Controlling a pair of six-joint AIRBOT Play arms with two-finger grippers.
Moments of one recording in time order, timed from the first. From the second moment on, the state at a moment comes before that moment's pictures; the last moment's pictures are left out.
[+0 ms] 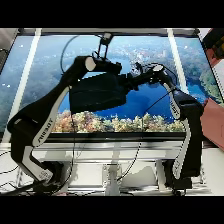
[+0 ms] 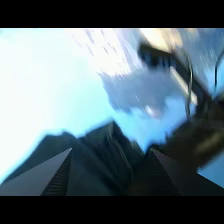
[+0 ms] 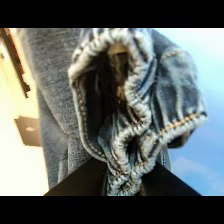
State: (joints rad) left arm -0.48 -1.77 1.78 1.19 -0.68 -1.32; right arm 0.11 -2.23 1.89 -0.46 1.36 1.38
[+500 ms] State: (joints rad) left arm -0.35 -1.58 1.78 1.20 -0.67 -1.32; right arm -0.01 -2.18 1.90 -0.30 1.53 1.21
